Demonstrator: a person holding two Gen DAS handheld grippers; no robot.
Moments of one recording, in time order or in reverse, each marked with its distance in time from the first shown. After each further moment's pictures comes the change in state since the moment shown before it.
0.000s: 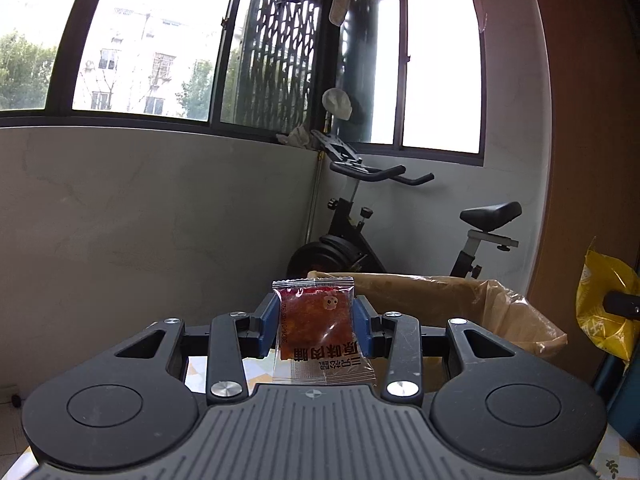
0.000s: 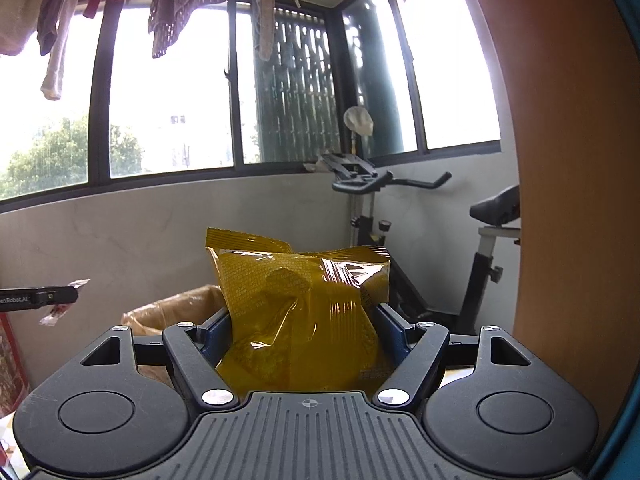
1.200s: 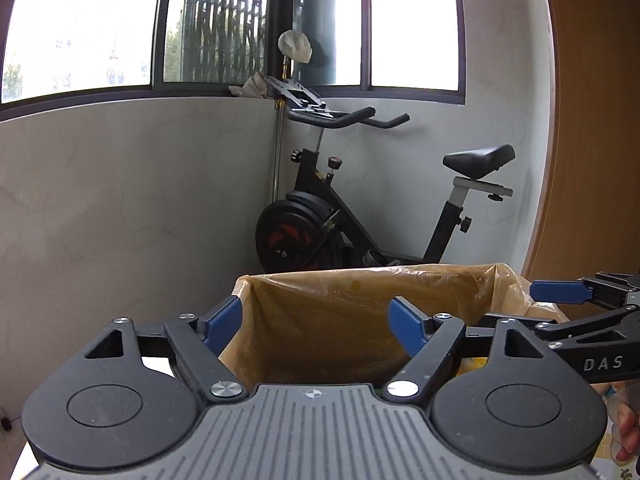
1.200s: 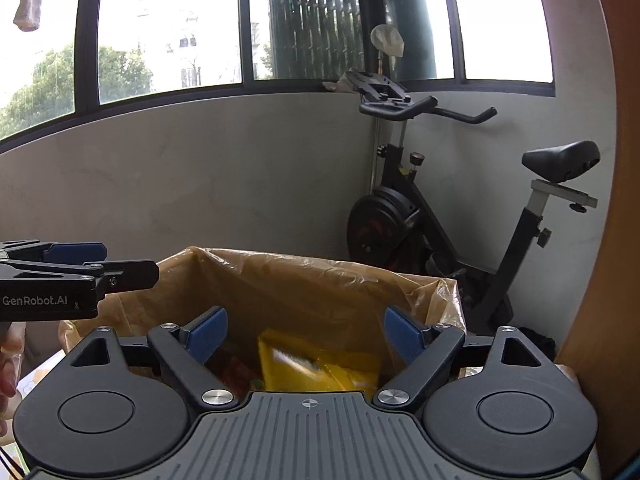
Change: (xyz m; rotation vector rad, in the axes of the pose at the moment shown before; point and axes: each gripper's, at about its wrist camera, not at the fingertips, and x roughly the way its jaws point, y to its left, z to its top) left arm 0.119 -0.029 0.015 0.082 0.169 -0.069; right arm 0.173 0.032 0.014 -0.033 0.273 0.012
